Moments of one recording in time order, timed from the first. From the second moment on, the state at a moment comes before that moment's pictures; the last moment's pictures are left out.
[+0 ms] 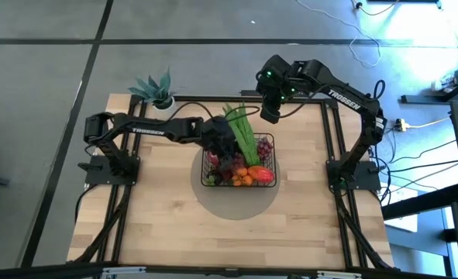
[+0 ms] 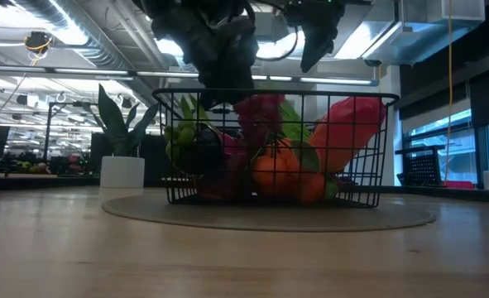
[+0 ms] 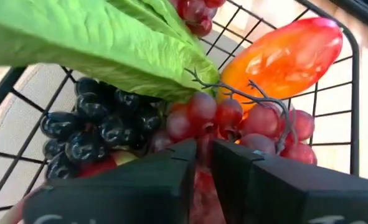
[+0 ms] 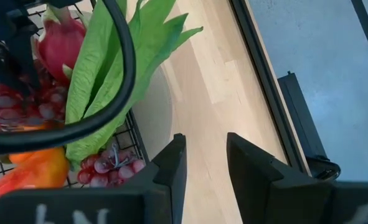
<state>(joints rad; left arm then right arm) 0.16 1.67 1.19 -0.26 0.13 -0.36 -0.47 1.72 1.93 -1.30 0.00 -0.16</state>
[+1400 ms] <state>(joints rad) 0.24 1.08 1.19 -0.64 0.10 -0.15 -0.34 1.62 2.02 -1.50 -0.43 -0.18</state>
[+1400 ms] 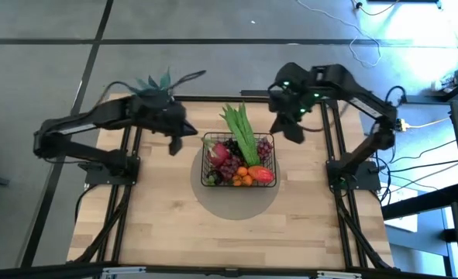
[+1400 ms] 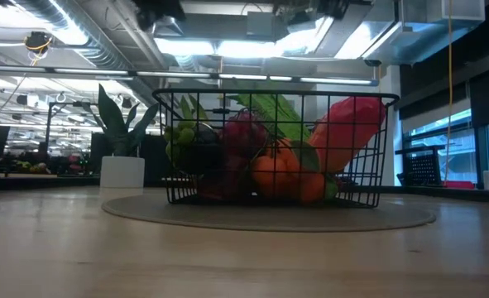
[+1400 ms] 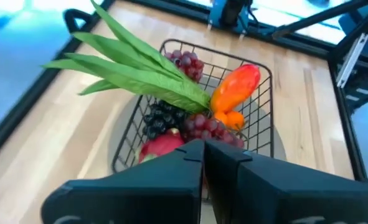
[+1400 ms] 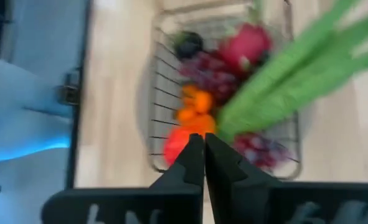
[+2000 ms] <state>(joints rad) 0.24 0.60 1.05 -0.79 0.09 -0.16 -0.31 1.05 1.48 -1.01 -0.52 -0.07</state>
